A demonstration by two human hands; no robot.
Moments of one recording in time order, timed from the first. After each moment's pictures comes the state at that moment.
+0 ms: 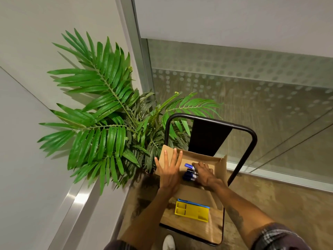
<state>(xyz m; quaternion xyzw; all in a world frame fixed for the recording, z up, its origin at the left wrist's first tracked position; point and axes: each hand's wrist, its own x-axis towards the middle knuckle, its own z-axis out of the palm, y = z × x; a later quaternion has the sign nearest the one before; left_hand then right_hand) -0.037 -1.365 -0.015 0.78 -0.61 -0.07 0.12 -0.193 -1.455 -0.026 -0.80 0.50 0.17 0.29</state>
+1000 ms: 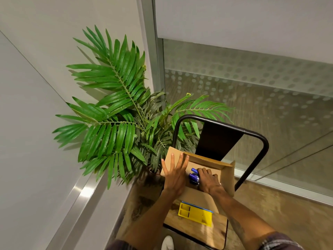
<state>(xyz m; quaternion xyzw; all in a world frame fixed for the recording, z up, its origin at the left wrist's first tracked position) -0.036 -1.353 -0.008 0.78 -0.60 -0.17 0.05 -0.188 -1.444 -0.050 -0.84 0.47 0.21 0.19</state>
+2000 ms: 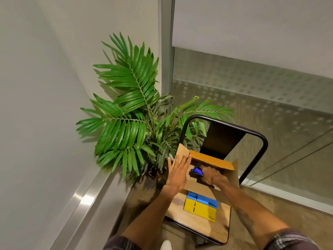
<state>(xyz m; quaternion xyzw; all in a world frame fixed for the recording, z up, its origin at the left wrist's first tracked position) -0.015 -1.323 0.020 0.75 -0.64 -0.14 0.05 -0.161 -1.431 0.007 -0.81 0.49 0.22 0.23</state>
